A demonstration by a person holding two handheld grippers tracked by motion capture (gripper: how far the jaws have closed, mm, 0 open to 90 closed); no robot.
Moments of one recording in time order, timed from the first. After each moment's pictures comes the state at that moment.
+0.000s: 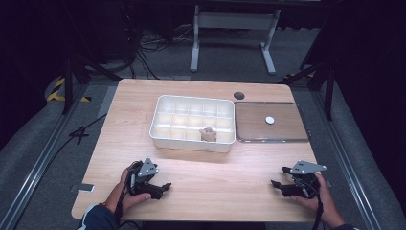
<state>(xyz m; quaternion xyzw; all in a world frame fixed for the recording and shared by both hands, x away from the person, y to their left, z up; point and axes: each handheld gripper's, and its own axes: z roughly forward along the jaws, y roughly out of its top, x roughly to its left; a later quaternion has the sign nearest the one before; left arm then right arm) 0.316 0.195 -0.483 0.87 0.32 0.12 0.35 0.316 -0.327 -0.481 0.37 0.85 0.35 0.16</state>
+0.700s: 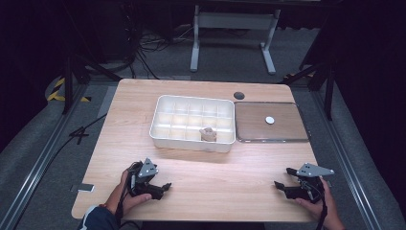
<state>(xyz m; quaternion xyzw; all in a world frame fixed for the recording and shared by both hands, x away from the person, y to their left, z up) 0.314 0.194 -0.483 0.87 0.33 0.13 0.35 0.310 -0.338 -0.487 0.38 0.83 0.37 0.17</state>
